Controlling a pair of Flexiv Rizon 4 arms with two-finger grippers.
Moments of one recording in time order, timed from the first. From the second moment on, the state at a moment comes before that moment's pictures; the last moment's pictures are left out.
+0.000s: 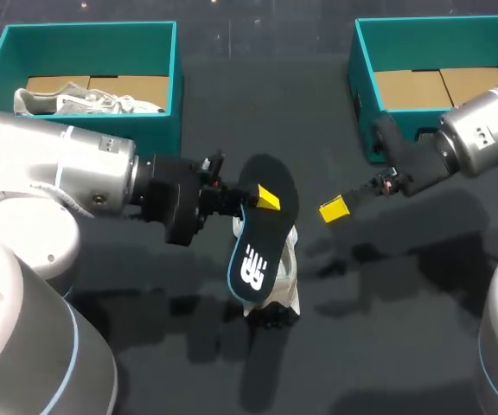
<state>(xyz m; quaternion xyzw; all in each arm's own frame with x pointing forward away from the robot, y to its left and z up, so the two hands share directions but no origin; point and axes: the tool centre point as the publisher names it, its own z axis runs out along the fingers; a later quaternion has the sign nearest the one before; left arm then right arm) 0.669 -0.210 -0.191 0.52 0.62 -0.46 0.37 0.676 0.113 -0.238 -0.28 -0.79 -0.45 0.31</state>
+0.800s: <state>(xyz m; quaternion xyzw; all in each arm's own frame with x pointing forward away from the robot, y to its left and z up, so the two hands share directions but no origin) 0.639 -0.212 -0.186 0.47 0.66 -0.50 0.31 0.629 0.091 -0.257 -0.09 -0.90 -0.39 0.19</state>
